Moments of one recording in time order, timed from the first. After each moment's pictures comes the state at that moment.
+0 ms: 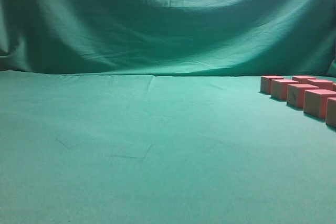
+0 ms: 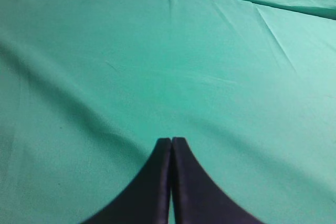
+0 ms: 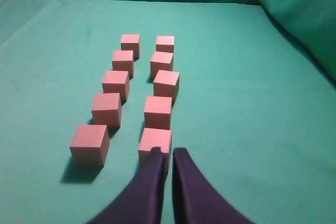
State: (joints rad) left arm -0.01 -0.01 0.02 -0.12 0.36 -0.08; right arm 0.06 -0.01 0.03 0.21 0.40 -0.25
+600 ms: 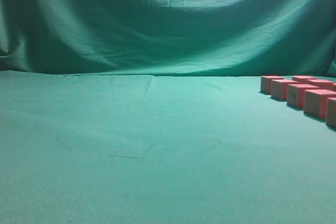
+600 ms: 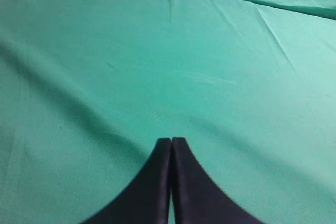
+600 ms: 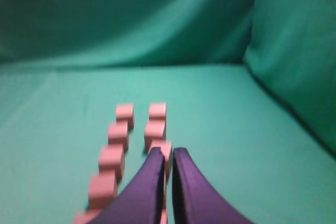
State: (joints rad) left arm -0.01 -0.01 0.02 -0.12 0.36 -0.08; right arm 0.06 -0.01 0.03 0.28 0.17 -0.25
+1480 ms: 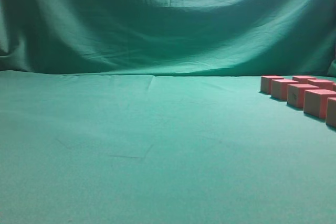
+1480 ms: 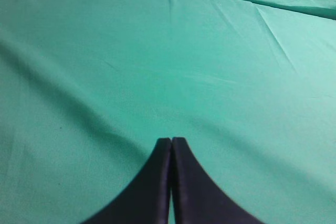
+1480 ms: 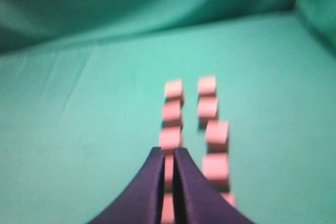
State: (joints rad) left arm -0.01 -0.01 0.02 -0.12 0.36 -0.08; right arm 0.06 0.45 -0.40 0.47 0.45 -0.27
